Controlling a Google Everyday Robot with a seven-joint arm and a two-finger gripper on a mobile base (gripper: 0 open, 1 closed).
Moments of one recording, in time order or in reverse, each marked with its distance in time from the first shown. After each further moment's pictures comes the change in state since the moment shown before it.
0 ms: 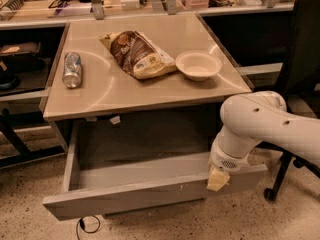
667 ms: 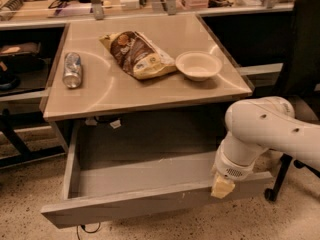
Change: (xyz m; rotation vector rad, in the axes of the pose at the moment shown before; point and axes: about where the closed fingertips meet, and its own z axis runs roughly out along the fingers) arm 0.012 0.022 -0.003 -0.022 0.007 0.021
